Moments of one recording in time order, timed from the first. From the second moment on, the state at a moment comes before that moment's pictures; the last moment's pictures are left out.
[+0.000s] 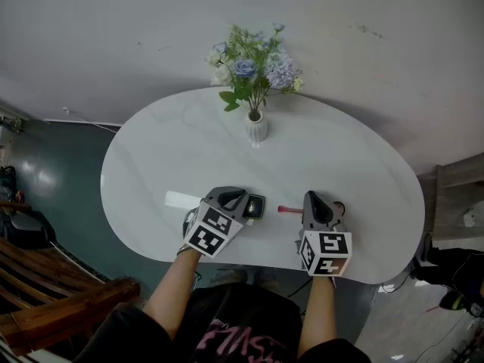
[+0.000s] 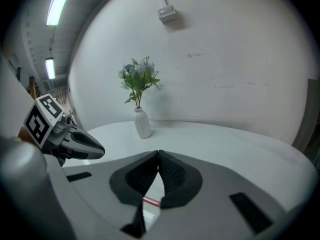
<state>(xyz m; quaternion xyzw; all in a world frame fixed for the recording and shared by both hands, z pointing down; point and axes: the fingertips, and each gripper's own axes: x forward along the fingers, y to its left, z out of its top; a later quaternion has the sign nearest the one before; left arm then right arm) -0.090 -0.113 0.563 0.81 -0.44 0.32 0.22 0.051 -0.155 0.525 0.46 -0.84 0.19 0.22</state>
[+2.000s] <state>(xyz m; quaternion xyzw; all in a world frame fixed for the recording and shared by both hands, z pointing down) -0.061 -0.138 0.359 0.80 -0.58 0.11 0.05 0.137 -0.155 0.354 0.51 -0.85 0.03 0.12</state>
